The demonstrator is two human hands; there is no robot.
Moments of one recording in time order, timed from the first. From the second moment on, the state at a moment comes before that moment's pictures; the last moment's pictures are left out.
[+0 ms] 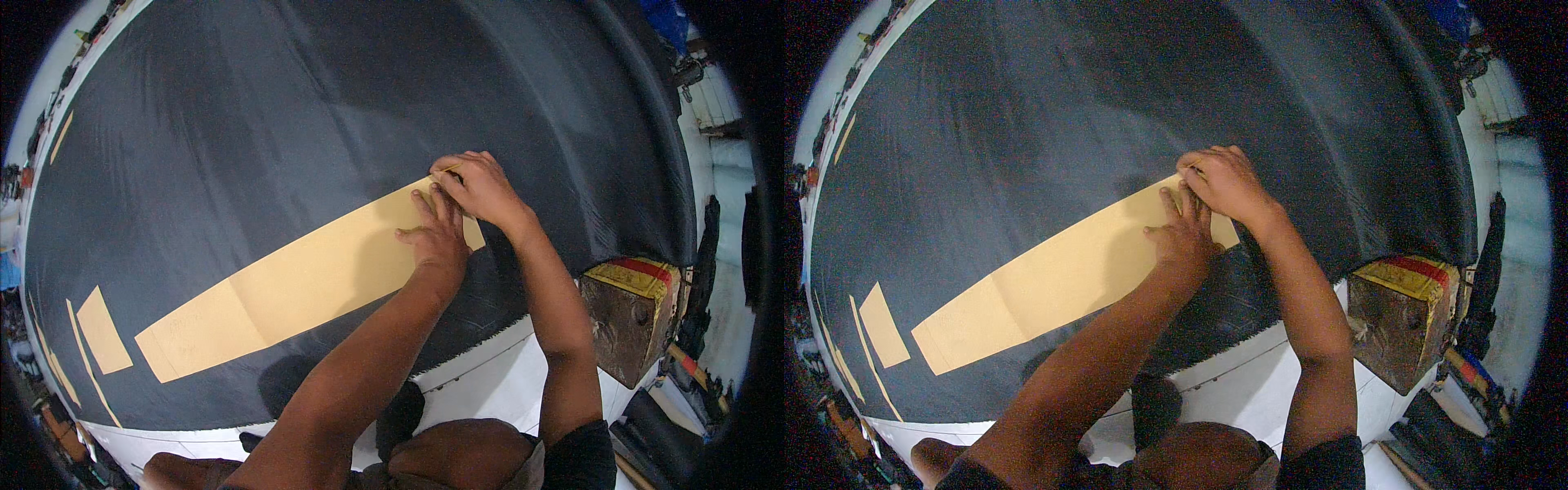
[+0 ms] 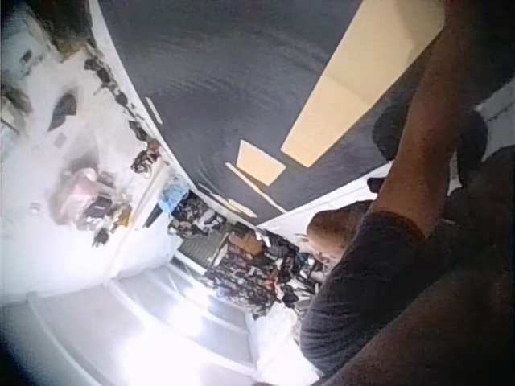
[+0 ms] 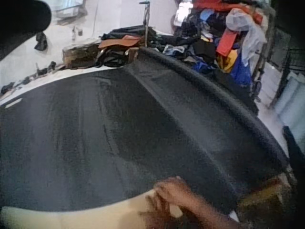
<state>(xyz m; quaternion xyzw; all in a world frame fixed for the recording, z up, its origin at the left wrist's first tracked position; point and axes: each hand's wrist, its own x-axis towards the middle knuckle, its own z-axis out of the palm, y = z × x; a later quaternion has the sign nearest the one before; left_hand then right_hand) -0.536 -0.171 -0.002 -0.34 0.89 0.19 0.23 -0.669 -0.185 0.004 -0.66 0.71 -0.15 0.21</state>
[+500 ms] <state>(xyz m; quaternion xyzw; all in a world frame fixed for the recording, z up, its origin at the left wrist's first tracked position) -0.537 -0.156 -0.029 -0.35 0.90 0.17 0.21 -0.651 -0.169 -0.018 -0.57 0.69 -0.38 0.24</state>
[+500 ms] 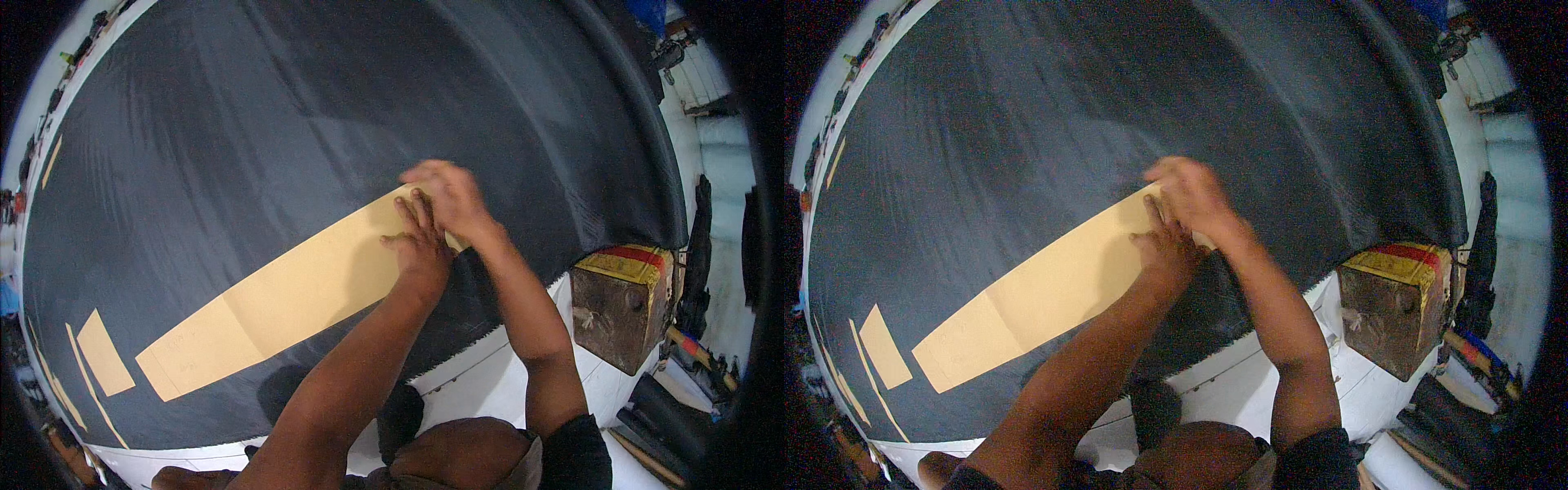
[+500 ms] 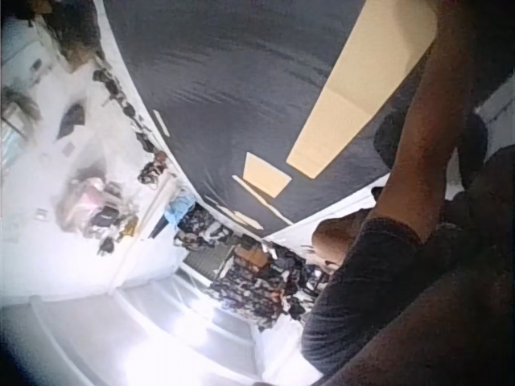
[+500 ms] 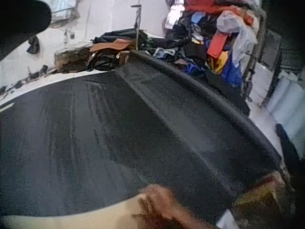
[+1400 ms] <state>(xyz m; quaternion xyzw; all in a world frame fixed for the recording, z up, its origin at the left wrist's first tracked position) -0.383 -0.149 -0.043 -0.40 0.90 0.16 -0.04 -0.655 -0.106 -0.005 -0.59 0.75 -0.17 0.24</state>
